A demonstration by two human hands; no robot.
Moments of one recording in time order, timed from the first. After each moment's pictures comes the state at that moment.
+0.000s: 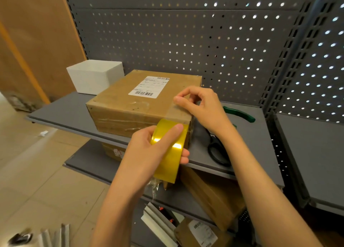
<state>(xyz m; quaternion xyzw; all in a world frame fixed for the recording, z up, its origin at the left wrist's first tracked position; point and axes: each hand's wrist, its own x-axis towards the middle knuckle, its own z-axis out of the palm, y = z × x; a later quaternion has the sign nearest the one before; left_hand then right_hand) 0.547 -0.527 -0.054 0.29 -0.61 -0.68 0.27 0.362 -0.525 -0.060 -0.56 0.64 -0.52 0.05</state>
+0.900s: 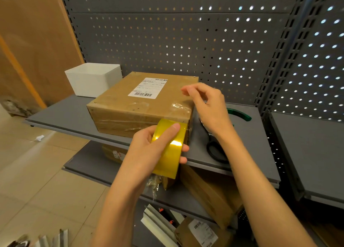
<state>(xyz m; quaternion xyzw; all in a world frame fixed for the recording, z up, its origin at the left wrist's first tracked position) 0.547 -0.531 -0.056 0.27 -0.61 -0.70 0.26 0.372 -0.514 -0.057 -0.50 0.64 -0.58 0.01</state>
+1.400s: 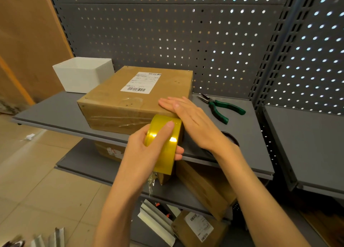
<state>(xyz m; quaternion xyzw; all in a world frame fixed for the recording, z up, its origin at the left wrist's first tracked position) 0.547 -0.526 -0.069 0.27 -0.62 -0.67 0.30 0.389 -0.498 -0.079 -0.65 0.65 -0.39 0.07</state>
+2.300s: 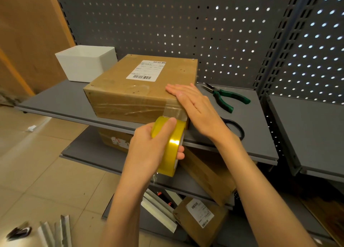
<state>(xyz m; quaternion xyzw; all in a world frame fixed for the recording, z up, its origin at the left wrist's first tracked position) 0.557 -0.521 -0.076 0.34 -0.62 -0.65 0.27 0.399 -0.503 -0.083 -0.60 0.66 -0.44 0.04</state>
